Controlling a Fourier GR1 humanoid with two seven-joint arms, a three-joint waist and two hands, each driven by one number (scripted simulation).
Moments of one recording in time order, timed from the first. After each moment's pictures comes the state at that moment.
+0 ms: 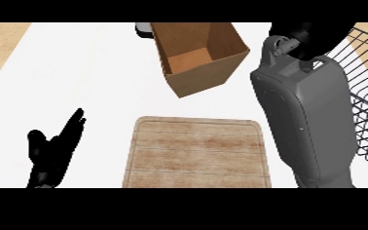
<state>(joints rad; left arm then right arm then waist) 0.12 0.34 -0.11 -1.51 0.20 0.13 0.20 -0.99 -0.03 0.03 -1.55 1.38 -0.14 1.19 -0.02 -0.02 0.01</state>
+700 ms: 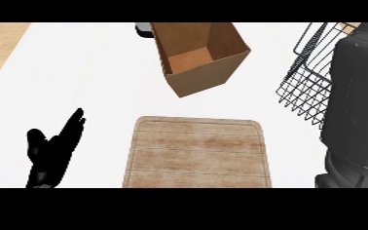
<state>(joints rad) 0.11 0.33 -0.10 -1.52 0.19 0.12 0.21 -1.02 -0.13 -0.25 -1.61 1.39 0.04 1.10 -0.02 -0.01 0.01</state>
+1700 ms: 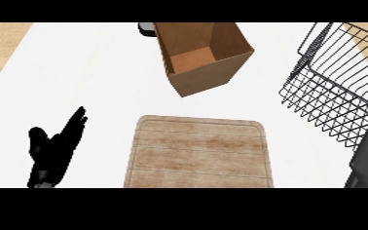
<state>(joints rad) 0.10 0.32 -0.09 -1.52 0.18 0.09 0.22 -0.76 -0.16 -0.55 -1.64 1.12 -0.13 0.91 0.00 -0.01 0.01</state>
